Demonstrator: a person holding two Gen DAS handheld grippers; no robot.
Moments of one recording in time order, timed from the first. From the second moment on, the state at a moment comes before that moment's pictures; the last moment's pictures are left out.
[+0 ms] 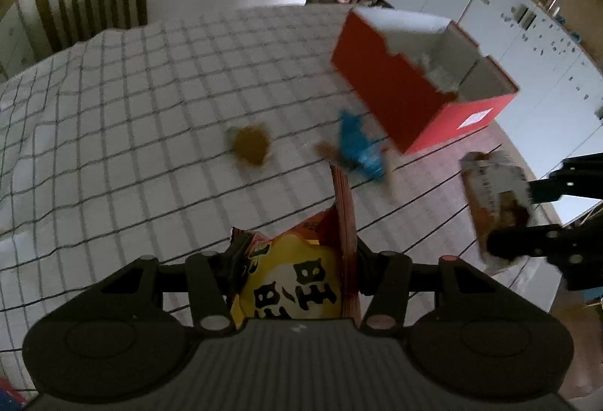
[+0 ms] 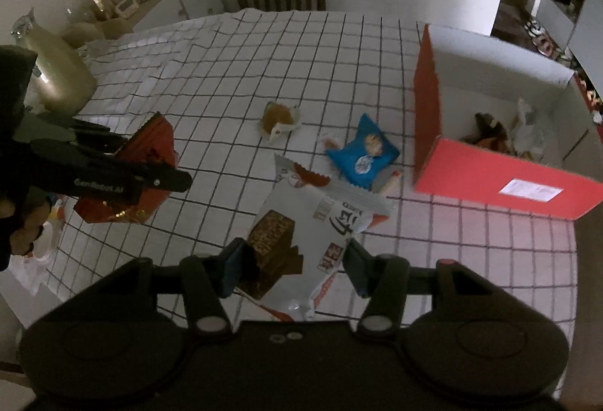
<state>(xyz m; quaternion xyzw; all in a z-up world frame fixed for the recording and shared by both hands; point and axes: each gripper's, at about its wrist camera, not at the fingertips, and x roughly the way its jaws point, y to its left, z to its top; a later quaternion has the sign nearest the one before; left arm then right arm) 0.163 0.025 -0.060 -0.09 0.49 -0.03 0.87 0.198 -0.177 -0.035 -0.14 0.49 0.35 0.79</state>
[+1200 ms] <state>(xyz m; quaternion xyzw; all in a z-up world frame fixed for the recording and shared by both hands) 0.409 -0.152 -0.011 -0.06 0.42 0.03 0.90 0.413 -0.323 -0.017 -0.15 0.44 0.32 0.83</state>
